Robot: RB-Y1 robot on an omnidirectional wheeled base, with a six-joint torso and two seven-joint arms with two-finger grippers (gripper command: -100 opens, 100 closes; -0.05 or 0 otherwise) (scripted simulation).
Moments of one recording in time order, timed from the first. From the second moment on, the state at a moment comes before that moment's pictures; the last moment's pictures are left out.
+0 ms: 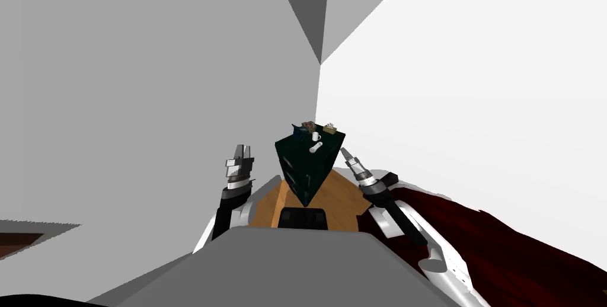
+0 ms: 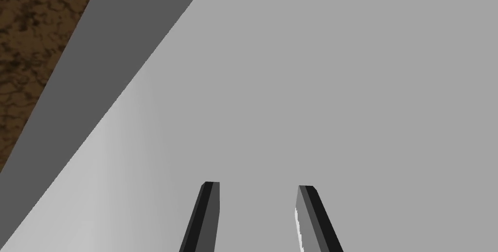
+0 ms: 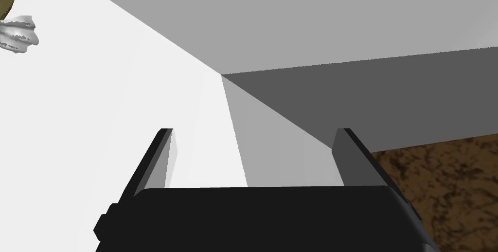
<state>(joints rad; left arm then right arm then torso) 0.54 -0.05 0.03 -2.21 -0.06 -0.64 0.02 0.49 -0.59 0.04 -2.24 0.03 -0.32 0.19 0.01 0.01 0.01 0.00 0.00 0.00</state>
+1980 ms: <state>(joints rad) 0.54 -0.04 0.03 -2.21 -0.06 -0.64 0.02 0.43 -1.12 0.12 -2.05 0.44 -0.40 0.34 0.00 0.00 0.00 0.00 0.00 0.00</state>
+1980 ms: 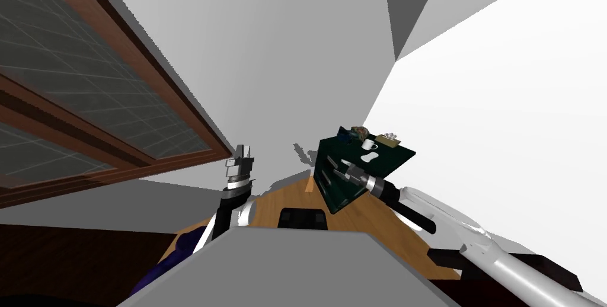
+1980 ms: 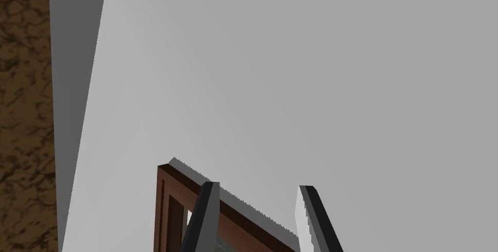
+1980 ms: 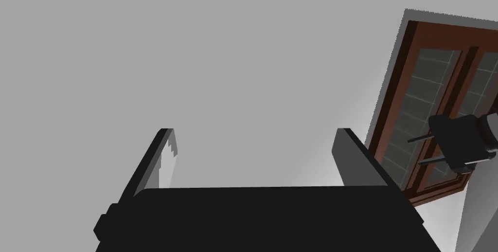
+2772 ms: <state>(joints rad) 0.54 -0.04 0.03 -2.21 -0.06 -0.64 0.02 0.44 -1.36 0.21 -1.97 0.55 -0.45 0.40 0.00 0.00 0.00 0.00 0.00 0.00</state>
